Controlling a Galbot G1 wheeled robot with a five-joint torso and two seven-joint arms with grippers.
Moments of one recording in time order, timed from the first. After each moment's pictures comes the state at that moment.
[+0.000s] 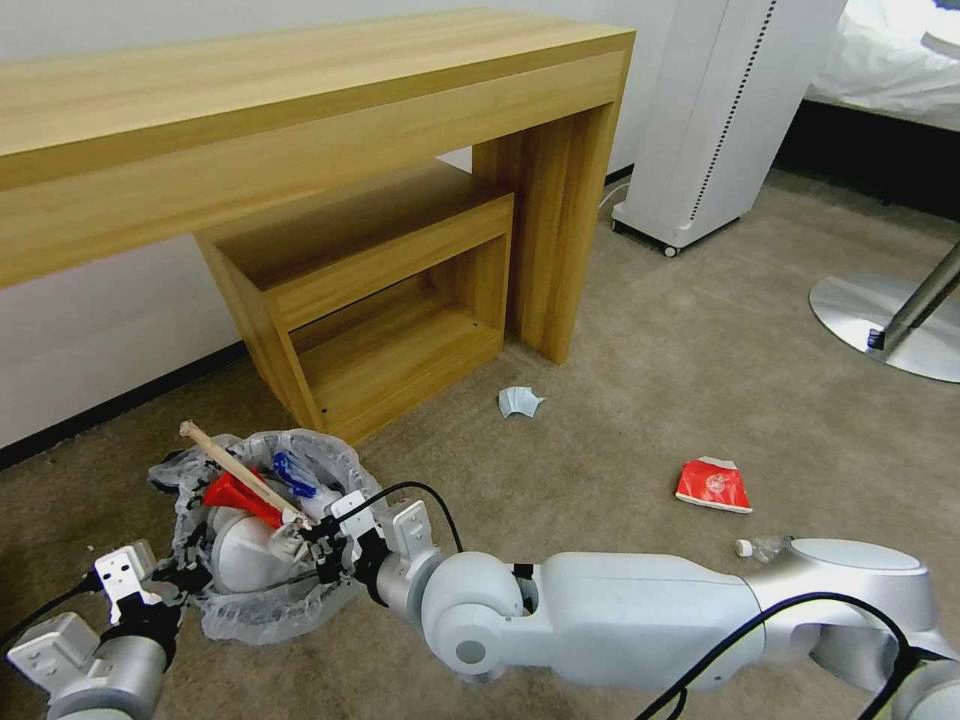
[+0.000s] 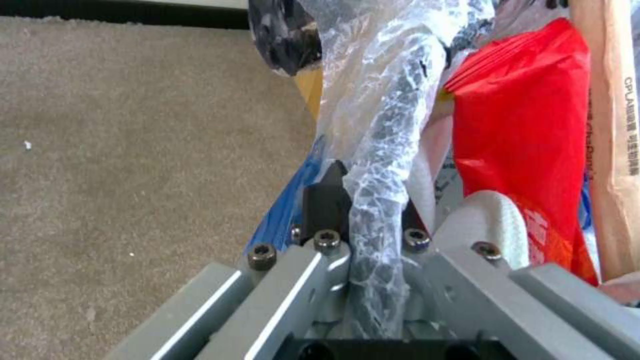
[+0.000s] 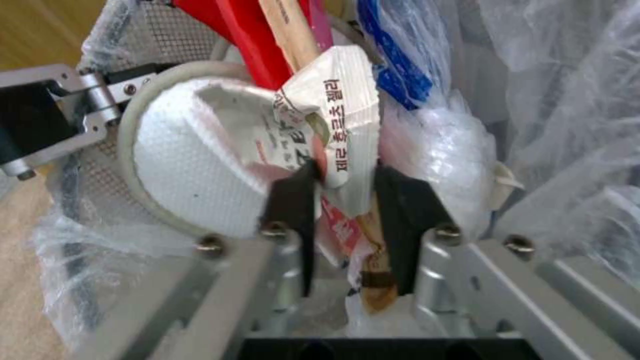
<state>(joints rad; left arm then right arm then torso) 1.72 -1.51 -0.96 -2.27 -0.60 0.46 -0.06 -0.27 1.19 -1.02 1.92 1.31 -0.18 0.65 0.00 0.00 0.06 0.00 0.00</state>
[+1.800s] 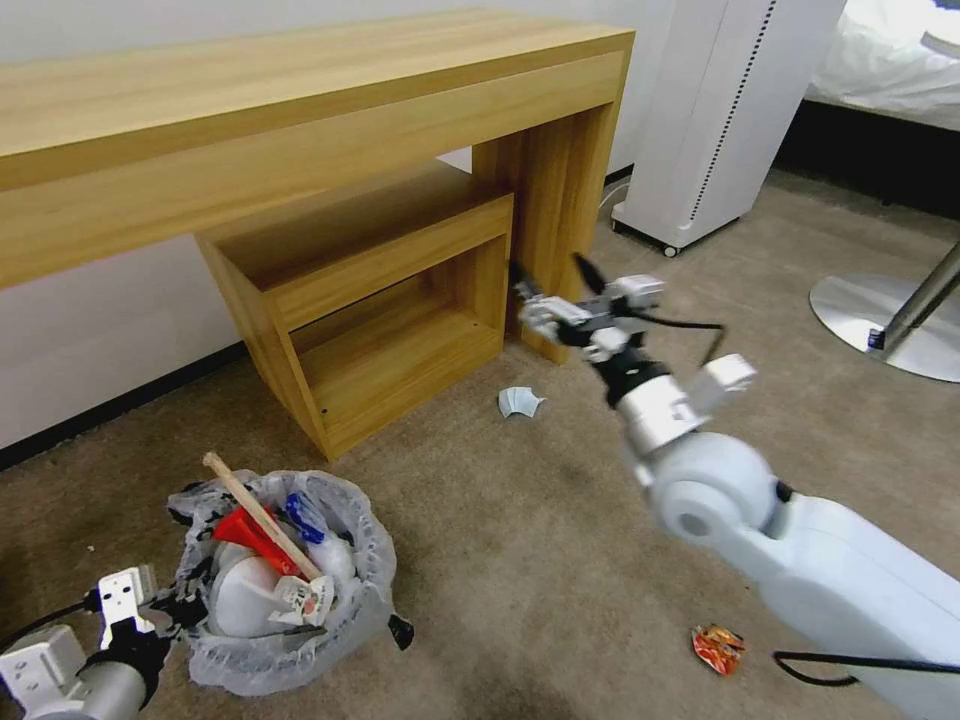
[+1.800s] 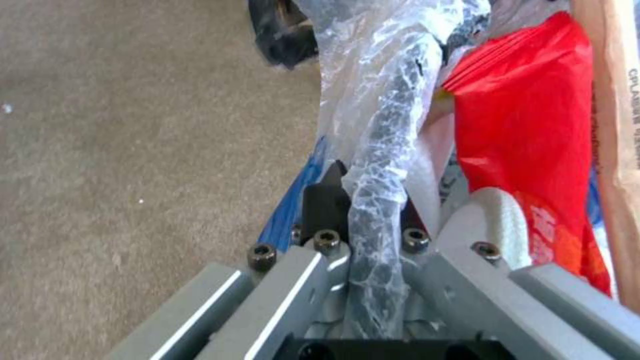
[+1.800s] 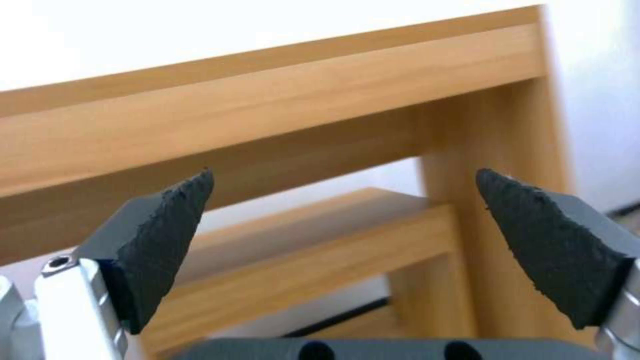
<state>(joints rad) 1.85 -1.31 -1.00 -2.30 -0.72 0.57 -0.05 -0.79 0.72 -0.01 2.15 0.97 0.16 0.38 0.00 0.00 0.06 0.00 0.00</state>
